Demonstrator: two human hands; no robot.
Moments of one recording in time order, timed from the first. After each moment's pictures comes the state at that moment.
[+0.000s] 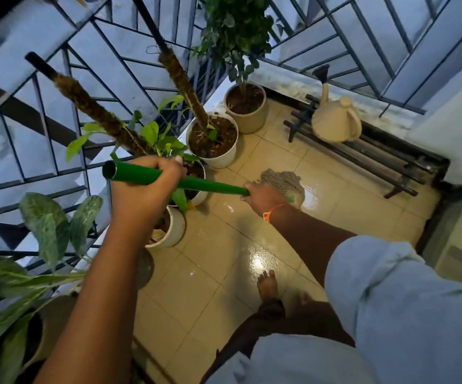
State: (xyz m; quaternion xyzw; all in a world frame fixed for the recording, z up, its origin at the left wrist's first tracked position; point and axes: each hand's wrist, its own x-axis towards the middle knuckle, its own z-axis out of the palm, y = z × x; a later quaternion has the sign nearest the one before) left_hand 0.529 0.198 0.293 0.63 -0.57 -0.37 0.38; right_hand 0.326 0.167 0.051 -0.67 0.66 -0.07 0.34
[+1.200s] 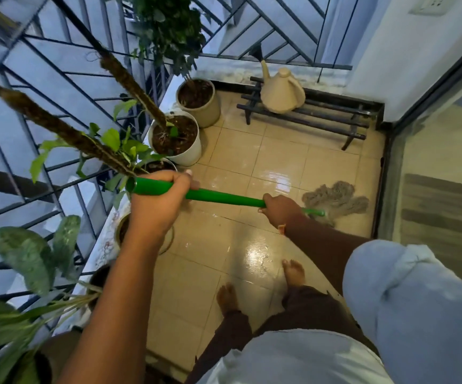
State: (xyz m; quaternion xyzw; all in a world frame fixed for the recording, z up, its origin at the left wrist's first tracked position) left_hand 0.537 0.284 0.276 0.59 -0.61 -0.46 0.27; right_hand 0.319 0.354 0.042 -0.56 0.77 -0.01 0.31
